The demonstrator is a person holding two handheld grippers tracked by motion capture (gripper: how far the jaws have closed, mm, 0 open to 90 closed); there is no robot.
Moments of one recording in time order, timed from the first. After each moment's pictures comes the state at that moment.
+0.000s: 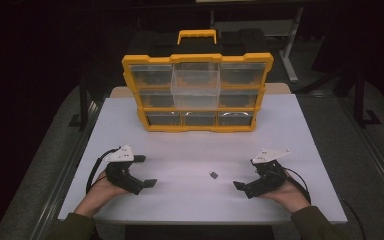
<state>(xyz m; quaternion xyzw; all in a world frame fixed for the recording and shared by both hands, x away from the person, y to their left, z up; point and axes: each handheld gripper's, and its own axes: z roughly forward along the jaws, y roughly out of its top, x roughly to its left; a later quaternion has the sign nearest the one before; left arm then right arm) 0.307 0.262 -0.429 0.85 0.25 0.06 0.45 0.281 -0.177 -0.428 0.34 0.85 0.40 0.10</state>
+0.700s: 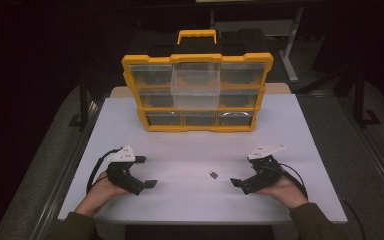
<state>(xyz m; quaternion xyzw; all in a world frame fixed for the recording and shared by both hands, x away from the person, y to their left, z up) 0.308 0.260 -0.432 0.86 0.25 0.06 0.44 0.291 -0.169 -0.425 0.34 0.85 0.39 0.10</state>
